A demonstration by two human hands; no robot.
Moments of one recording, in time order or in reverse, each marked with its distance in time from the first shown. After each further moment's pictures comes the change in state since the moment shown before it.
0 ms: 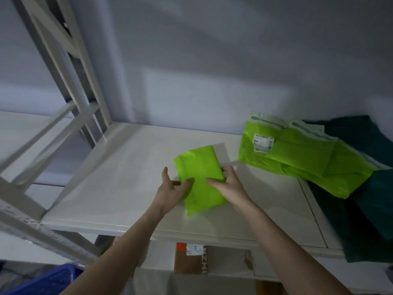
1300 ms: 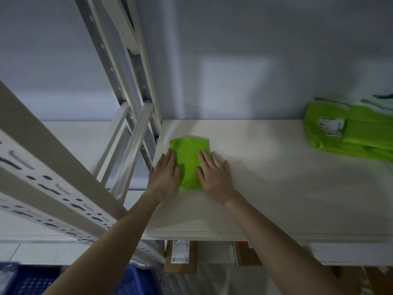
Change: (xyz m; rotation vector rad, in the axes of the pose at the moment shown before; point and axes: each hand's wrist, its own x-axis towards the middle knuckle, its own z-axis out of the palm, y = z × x) left_hand 0.083 -0.058 -0.222 0.824 -0.014 0.242; right_hand 0.019 -0.063 0.251 -0.847 -0.022 -0.403
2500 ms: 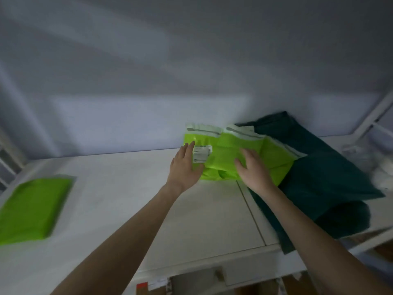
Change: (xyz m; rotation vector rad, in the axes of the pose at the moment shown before) left_hand 0.042 0.423 0.130 -0.280 0.121 0.403; right_hand -0.121 0.382 -0.267 0.129 0.336 0.364
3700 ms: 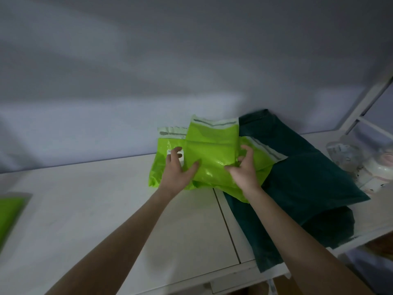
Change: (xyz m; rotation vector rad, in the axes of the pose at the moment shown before) left_hand 0.039 0.039 0.061 -0.351 0.069 -0.151; right_hand 0.033 0.051 -0.016 0.810 0.058 0.283
